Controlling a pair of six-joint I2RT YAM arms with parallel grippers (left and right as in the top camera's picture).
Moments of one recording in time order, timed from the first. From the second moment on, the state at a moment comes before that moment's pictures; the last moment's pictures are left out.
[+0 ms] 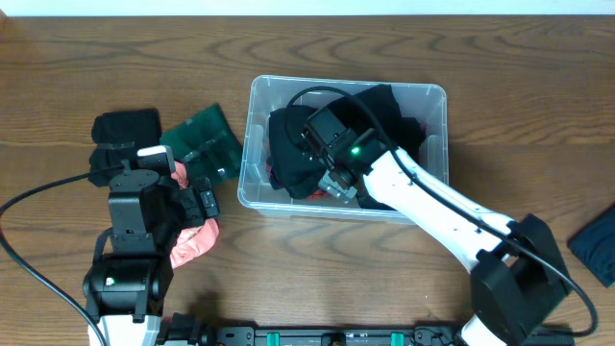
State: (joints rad) left arm -0.01 0.78 0.77 -0.73 -0.04 -0.20; right arm 0.72 1.78 1.37 -0.85 0.36 -0.27
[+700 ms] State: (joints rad) left arm -0.01 0.81 0.77 -0.73 -0.04 -0.20; right arm 0.68 1.78 1.39 -0.66 0.15 -0.03
